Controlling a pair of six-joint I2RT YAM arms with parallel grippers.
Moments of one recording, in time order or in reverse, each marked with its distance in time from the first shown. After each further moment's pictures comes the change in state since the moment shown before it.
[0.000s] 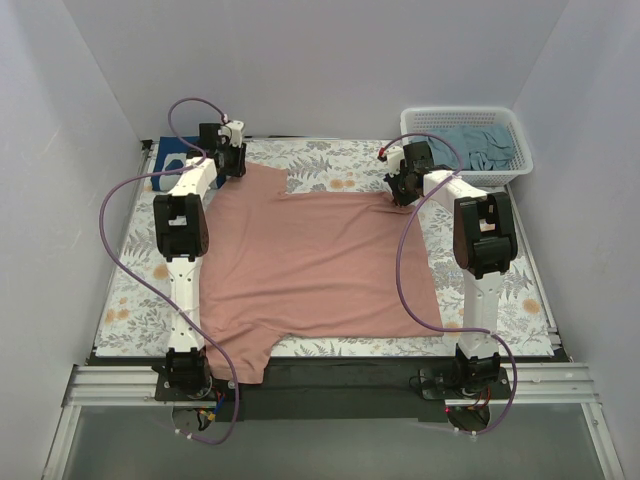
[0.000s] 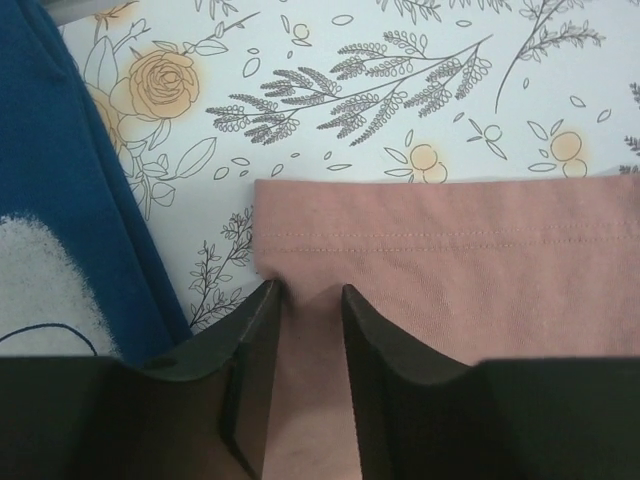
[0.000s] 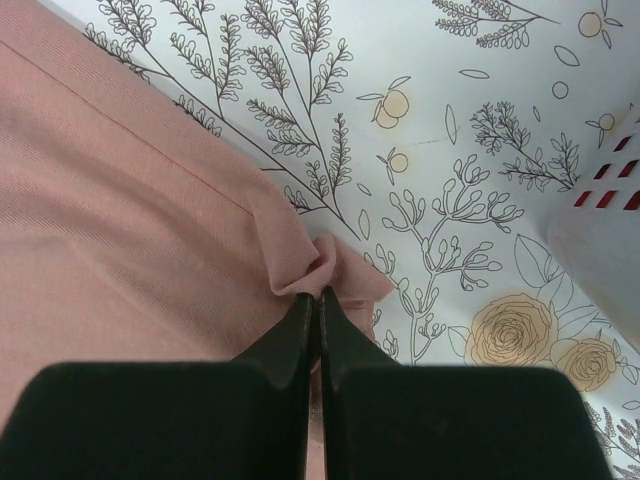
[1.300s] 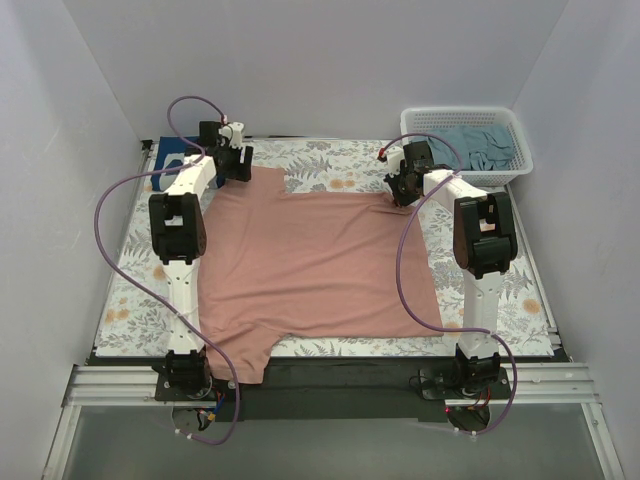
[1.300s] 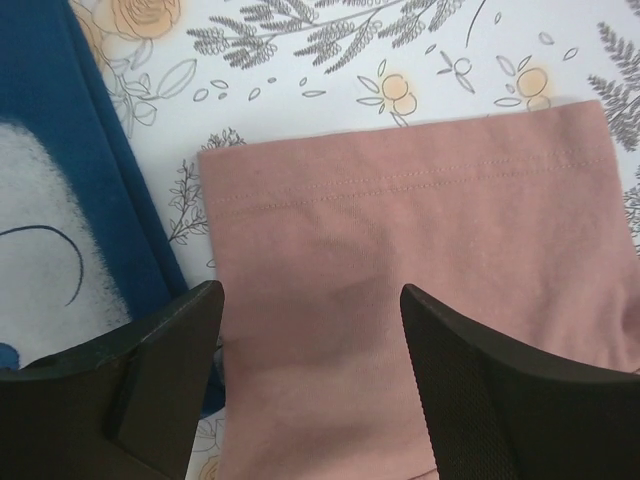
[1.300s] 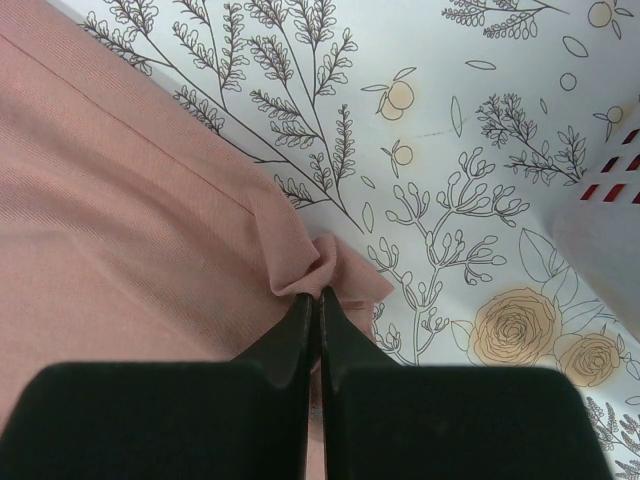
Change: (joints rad) left arm -0.008 -0.106 -0.101 -0.087 -0.043 -0.016; right arm 0.000 0.000 0.009 -0.023 -0.005 -0.003
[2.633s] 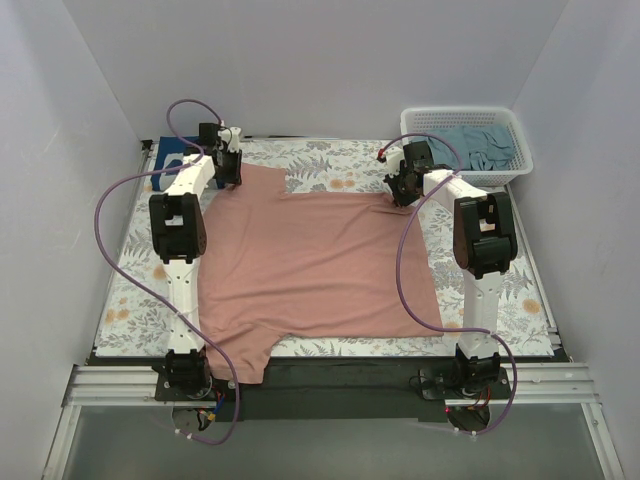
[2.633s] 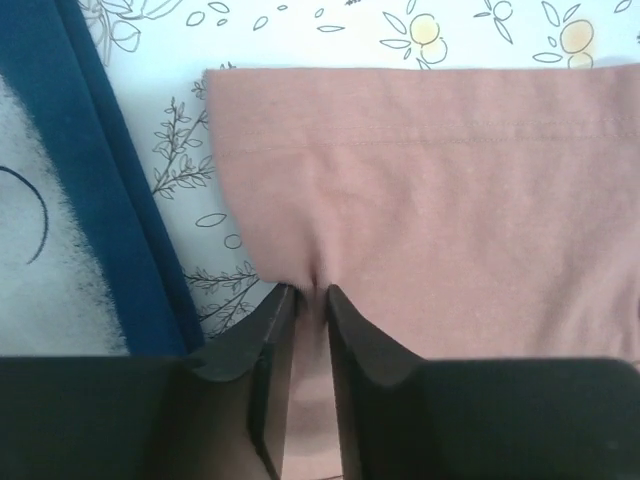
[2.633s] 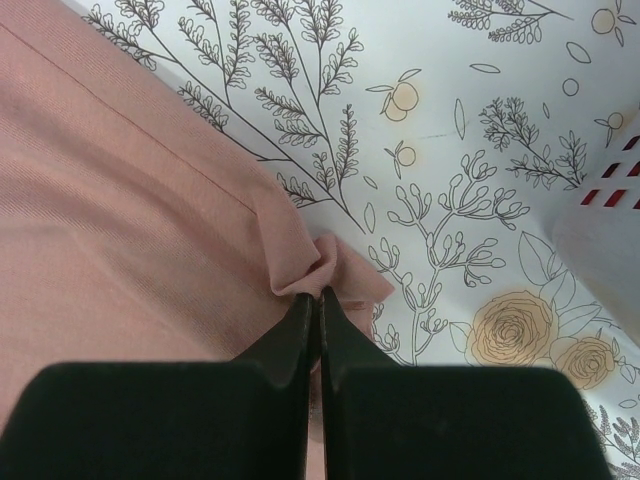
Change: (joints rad) left arm 0.003 0.024 0.045 -0.103 -0.016 -0.060; right arm 0.001 0.000 0.000 -0.003 -0.002 -0.022
